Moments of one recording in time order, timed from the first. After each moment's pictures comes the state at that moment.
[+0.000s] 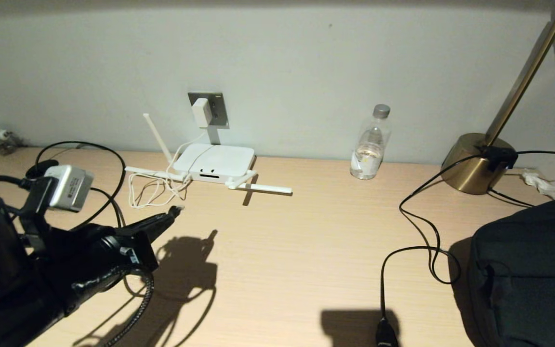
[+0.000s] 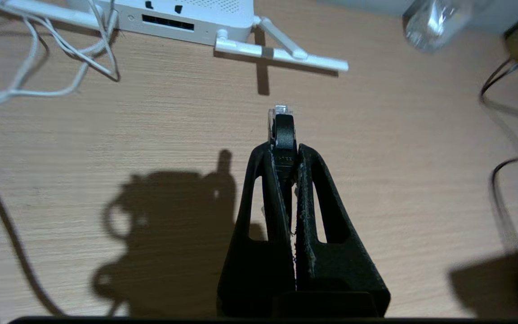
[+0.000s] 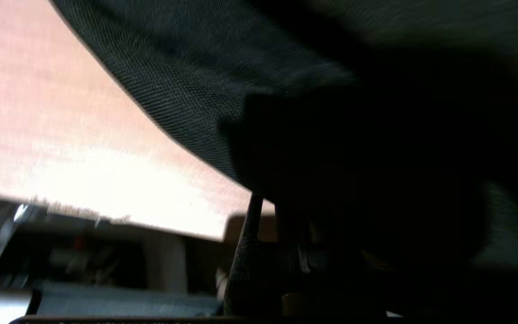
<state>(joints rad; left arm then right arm) -0.45 1.30 -0.41 -0.78 0.15 -0.18 0.00 0.28 -0.08 0.22 0.01 -0.13</state>
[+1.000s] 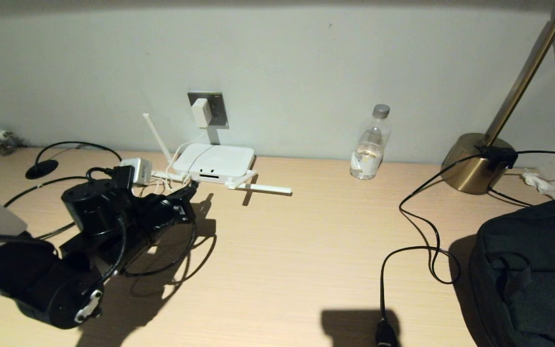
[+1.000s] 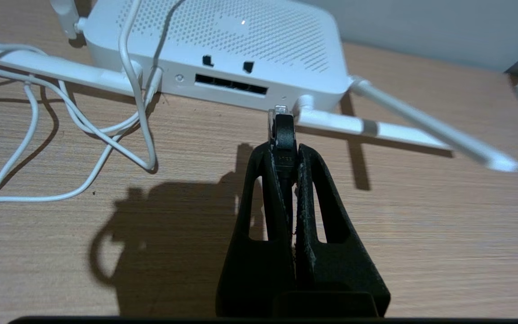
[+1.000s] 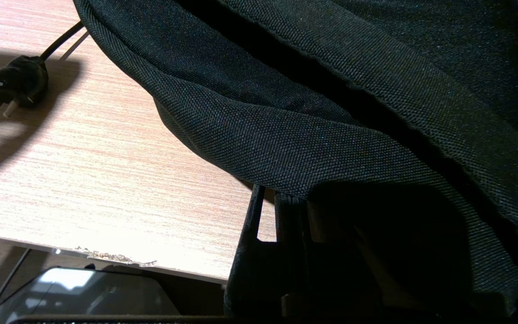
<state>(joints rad) -0.24 1.91 -0.58 -1.32 -0.01 -0.13 0.00 0.00 -0.08 0.22 0.05 -0.06</state>
